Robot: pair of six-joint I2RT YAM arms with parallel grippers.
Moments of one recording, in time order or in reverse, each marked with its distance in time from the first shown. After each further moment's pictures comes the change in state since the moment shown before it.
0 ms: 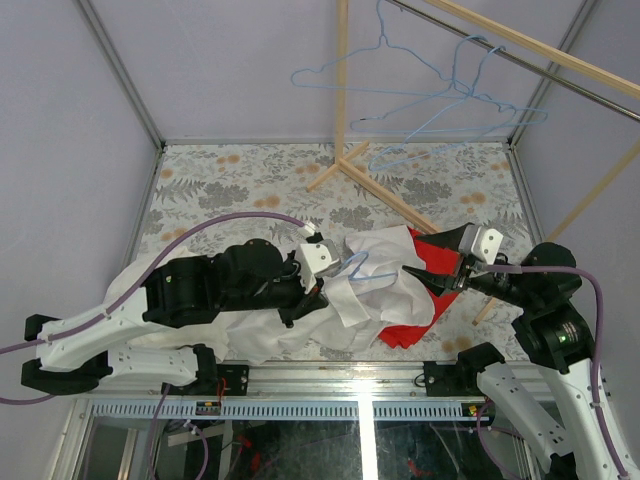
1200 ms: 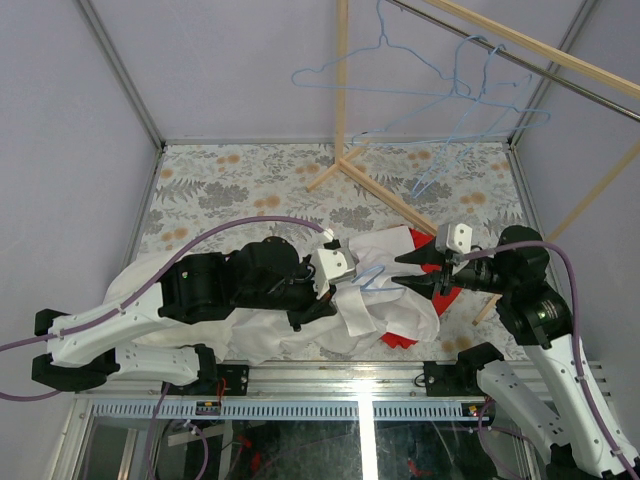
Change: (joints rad) left arm 0.000 0.059 0.034 -0.010 0.080 0.038; right arm 0.000 0.085 -0.058 -0.060 -0.156 -0.016
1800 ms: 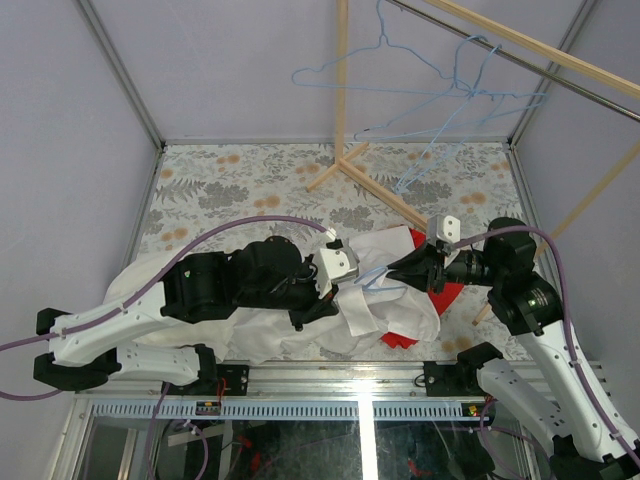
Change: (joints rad) left arm 0.000 0.013 0.009 0.001 0.003 0.003; right arm 0.038 0.077 -0.002 0.030 -0.035 0.059
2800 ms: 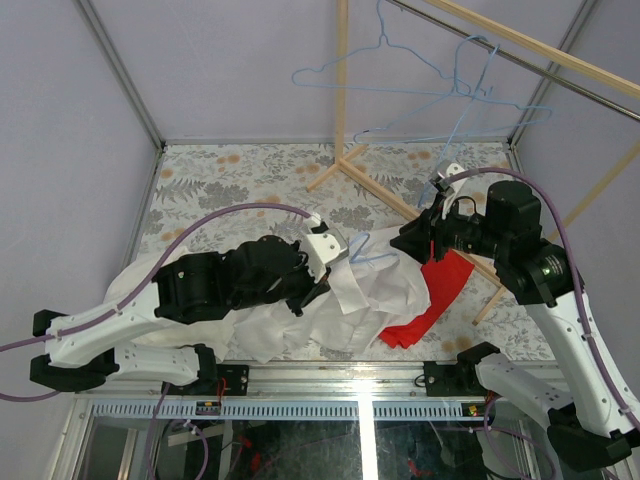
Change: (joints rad) left arm 0.002 -0.016 -0.001 0.010 -0.254 -0.047; right arm 0.016 0.206 0.354 -0.279 0.371 0.265
